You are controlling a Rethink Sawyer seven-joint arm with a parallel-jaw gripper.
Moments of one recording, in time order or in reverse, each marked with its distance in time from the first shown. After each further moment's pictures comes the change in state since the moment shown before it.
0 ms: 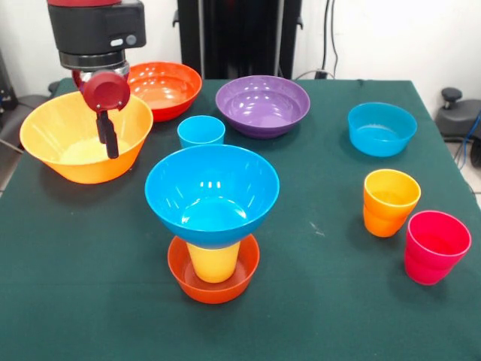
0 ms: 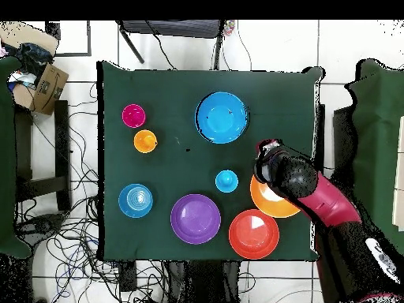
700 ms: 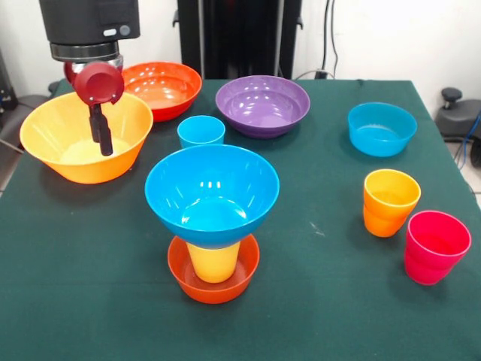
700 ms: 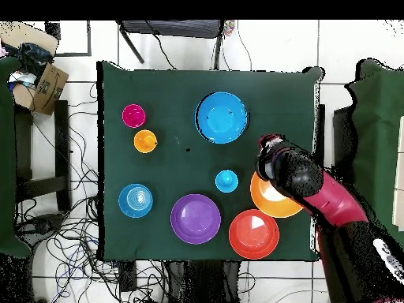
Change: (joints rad) arm -0.043 -0.024 0.058 0.002 -0.035 0.000 0.000
